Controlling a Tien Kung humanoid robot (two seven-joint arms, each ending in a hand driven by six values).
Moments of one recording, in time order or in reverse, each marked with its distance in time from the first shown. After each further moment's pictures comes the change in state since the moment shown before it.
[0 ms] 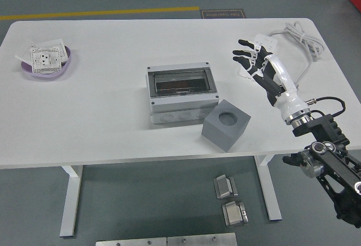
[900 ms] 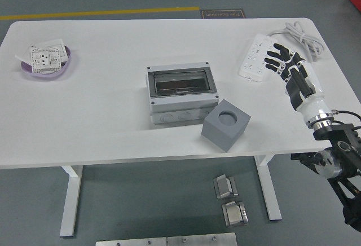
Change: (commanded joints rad) left arm -0.084 0.001 -0.174 -0.055 0.229 0.024 0.019; right arm -0.044 -0.024 0.103 -0.042 0.166 0.021 -0.021
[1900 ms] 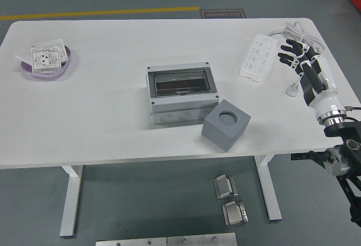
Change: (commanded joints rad) left arm -0.009 0.027 0.026 0.001 -0.030 -0.006 0.011; right arm -0.017 0.004 0.075 0.018 -0.104 -0.027 -0.009
